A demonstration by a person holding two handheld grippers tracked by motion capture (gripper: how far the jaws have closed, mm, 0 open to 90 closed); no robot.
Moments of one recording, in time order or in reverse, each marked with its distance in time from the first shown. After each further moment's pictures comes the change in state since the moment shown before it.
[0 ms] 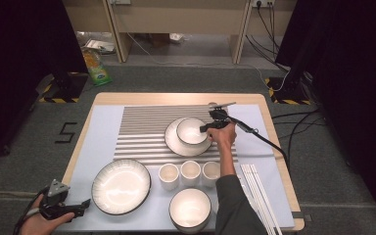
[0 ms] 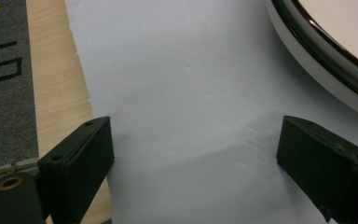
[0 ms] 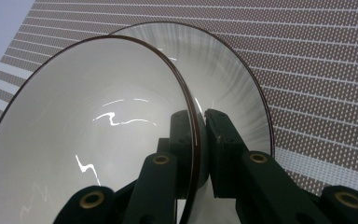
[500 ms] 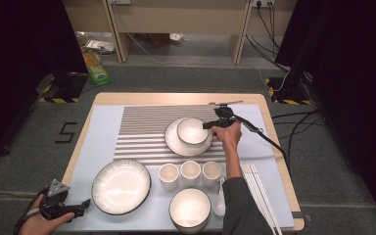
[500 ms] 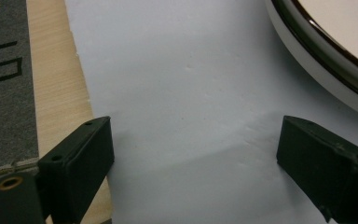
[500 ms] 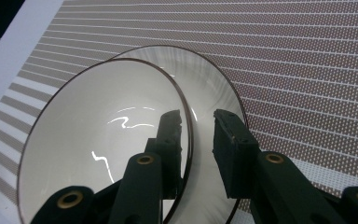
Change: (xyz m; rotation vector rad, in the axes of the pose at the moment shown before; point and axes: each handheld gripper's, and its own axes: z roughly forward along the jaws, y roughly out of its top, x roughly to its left) left arm 0.000 0.000 0.000 0.000 0.001 0.001; right arm -0.002 0.001 -0.026 -0.066 -0.002 -0.011
